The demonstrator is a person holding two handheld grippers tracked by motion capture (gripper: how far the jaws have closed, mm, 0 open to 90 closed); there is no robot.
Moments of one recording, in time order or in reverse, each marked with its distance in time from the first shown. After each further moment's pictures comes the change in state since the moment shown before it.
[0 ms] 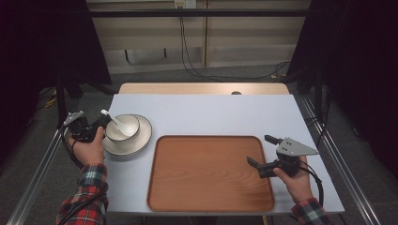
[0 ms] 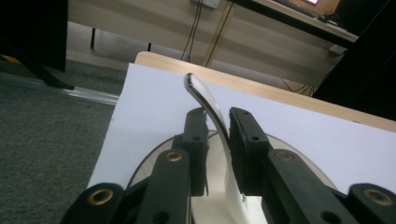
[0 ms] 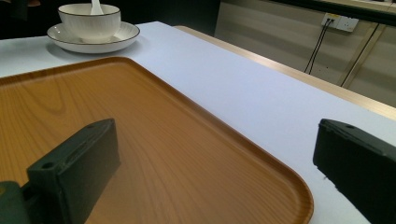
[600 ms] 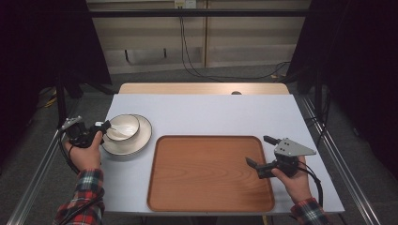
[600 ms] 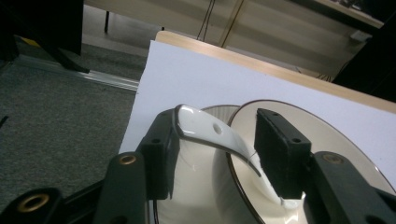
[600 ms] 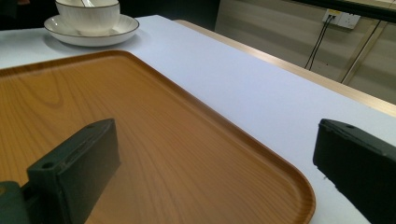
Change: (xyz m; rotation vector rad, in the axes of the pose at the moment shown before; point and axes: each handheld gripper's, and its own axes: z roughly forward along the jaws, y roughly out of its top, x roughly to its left) left arm 0.017 -0.013 -0.005 0.059 0.061 -0.010; right arm 0.002 -0.002 0.003 0.017 0.004 -0.007
